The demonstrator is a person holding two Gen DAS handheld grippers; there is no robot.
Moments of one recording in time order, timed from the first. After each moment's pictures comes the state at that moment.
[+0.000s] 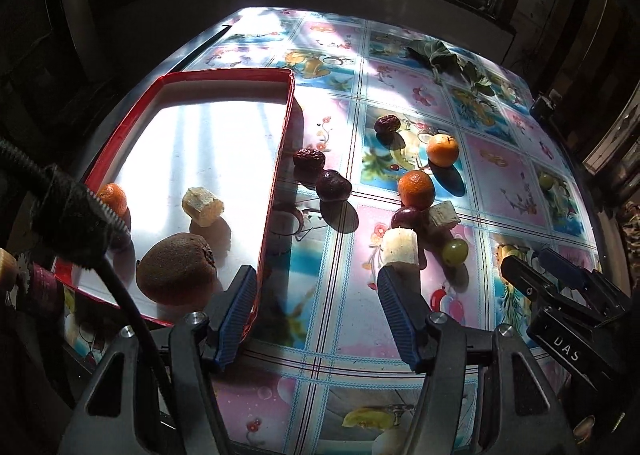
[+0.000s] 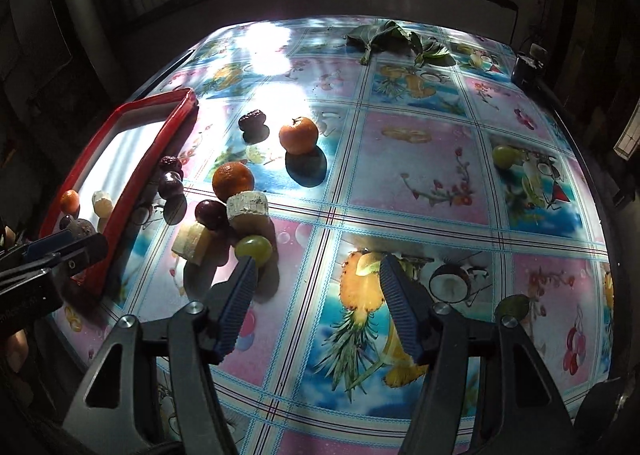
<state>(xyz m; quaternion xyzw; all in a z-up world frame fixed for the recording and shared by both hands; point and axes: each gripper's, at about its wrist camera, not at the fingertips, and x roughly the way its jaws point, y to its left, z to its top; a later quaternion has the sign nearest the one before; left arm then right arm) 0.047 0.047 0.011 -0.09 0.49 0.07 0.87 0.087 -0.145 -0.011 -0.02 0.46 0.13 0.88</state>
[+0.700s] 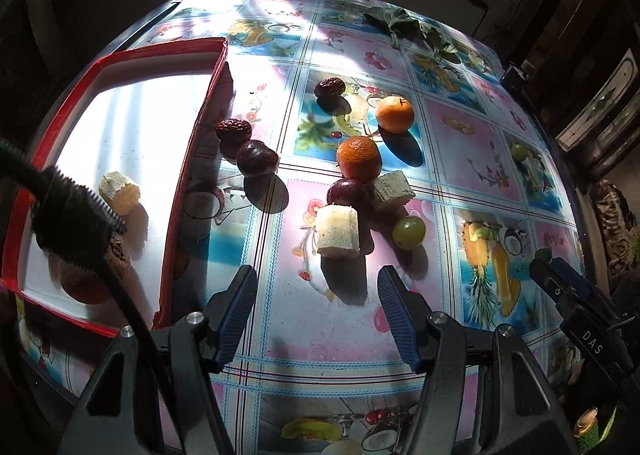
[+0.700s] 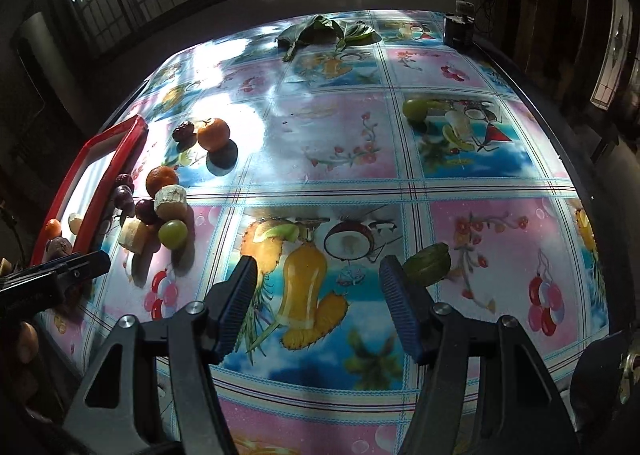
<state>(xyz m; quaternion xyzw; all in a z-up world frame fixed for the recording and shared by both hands) 0.066 0.016 -0.010 -0.10 0.52 0.00 0.85 0.068 -0.229 -0.018 0.05 0.45 0.07 0.89</state>
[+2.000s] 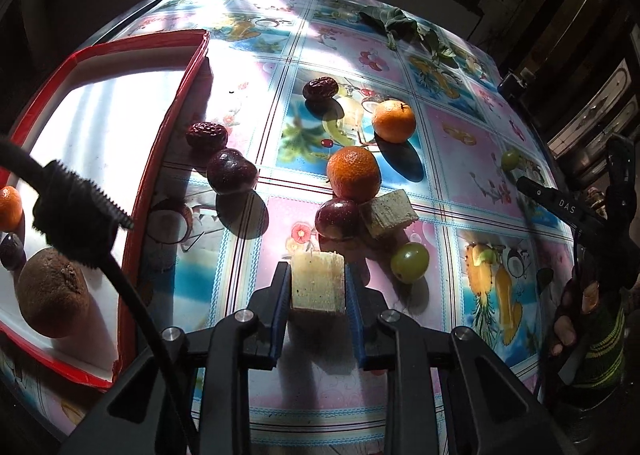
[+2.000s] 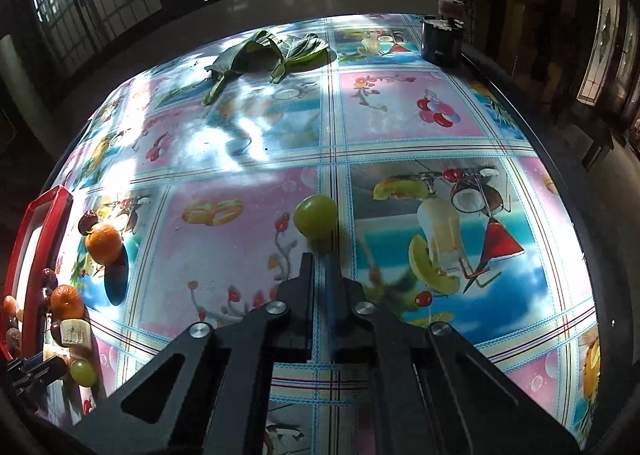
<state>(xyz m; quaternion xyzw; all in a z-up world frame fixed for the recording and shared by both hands) 0.088 0.018 -0.029 -0.13 0.51 -0.02 0.85 0.190 -0.265 -0.035 0.06 0.44 0.06 0.89</state>
